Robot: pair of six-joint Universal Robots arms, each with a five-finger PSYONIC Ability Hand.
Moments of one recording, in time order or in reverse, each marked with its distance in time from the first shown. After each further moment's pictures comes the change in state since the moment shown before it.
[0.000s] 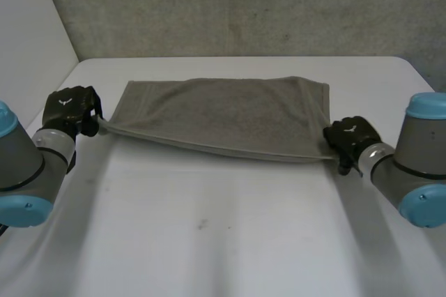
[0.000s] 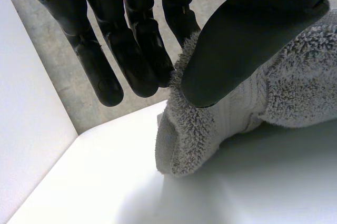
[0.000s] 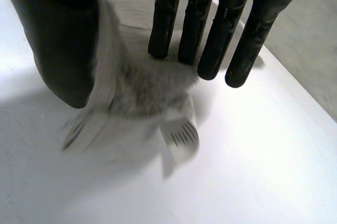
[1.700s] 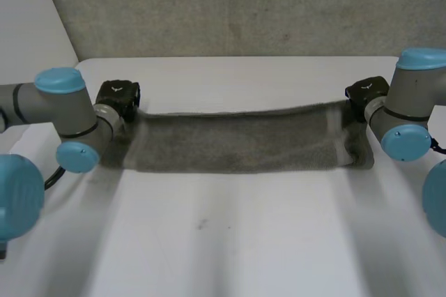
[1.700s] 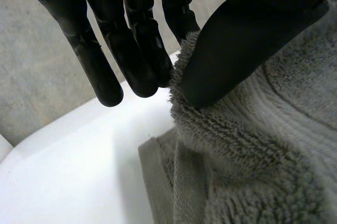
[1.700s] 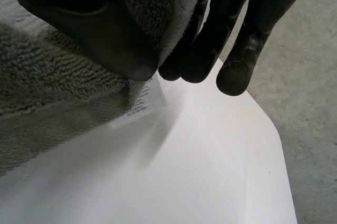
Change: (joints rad) left arm -0.121 -0.597 0.940 -0.474 -0.011 0.170; right arm -0.019 0.468 -0.937 0.359 0.178 -0.032; left_hand 0.000 0.000 0.001 0.000 0.000; right_hand 0.690 0.675 0.703 0.720 0.744
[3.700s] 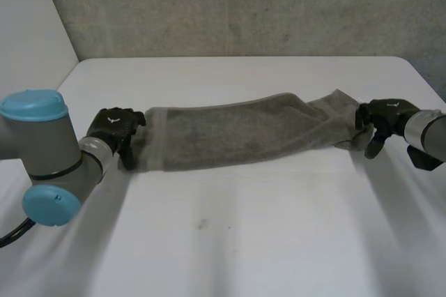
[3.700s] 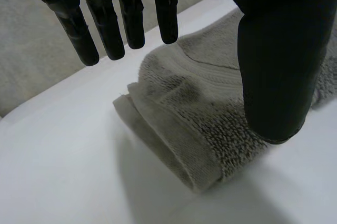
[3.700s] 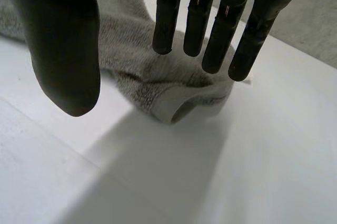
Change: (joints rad) left arm -0.041 0.468 -0.740 0.143 -0.016 0.030; right arm -0.148 -0.456 0.648 0.031 -0.289 0.237; left_hand -0.785 -0.819 -0.818 -0.820 -0.793; right_hand -0.778 -0.780 -0.789 -0.796 -0.815
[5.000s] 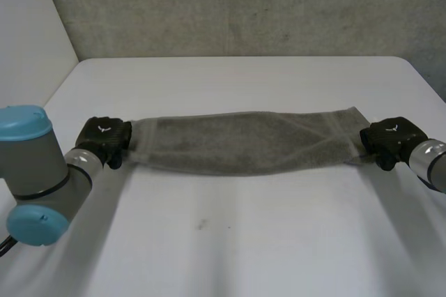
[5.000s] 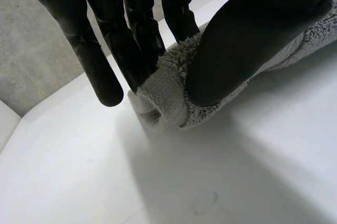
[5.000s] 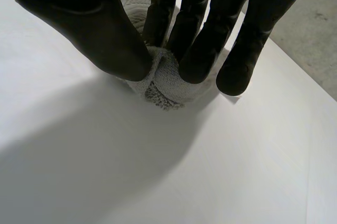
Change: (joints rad) left arm 0.042 0.101 -0.187 0.104 0.015 0.078; right arm -0.078 -0.110 0.358 -0.268 -0.116 -0.319; left_hand 0.776 0.817 0.813 0.818 0.794; right_hand 0.772 0.749 0.779 0.794 0.792
